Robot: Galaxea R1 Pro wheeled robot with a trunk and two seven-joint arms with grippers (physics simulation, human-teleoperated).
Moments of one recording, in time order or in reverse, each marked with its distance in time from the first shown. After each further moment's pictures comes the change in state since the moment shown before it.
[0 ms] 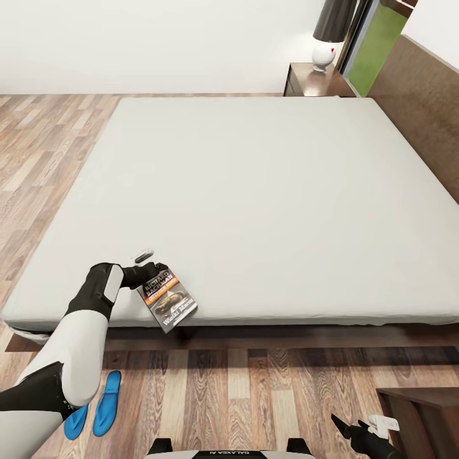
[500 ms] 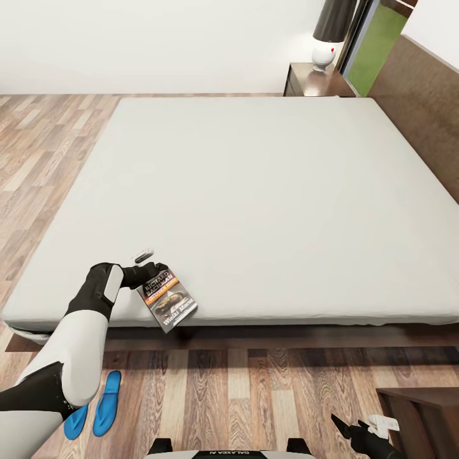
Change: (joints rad) left arm 0.000 0.000 0.000 -0.001 0.001 0.001 0.000; right arm 0.000 0.000 0.000 0.000 0.000 0.000 0.000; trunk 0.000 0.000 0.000
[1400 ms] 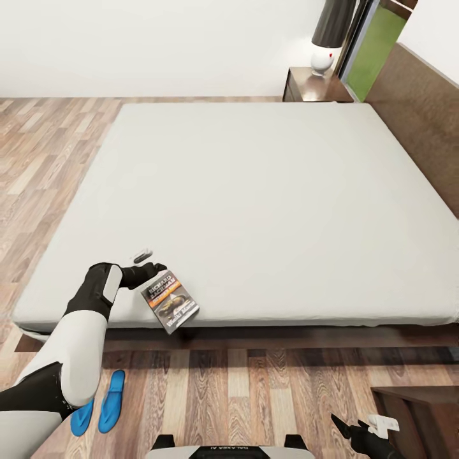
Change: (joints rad) left arm 0.001 0.005 0.001 -0.003 -0.006 0.005 0.002; right arm 0.000 0.000 0.000 0.000 0.000 0.000 0.000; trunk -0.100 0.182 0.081
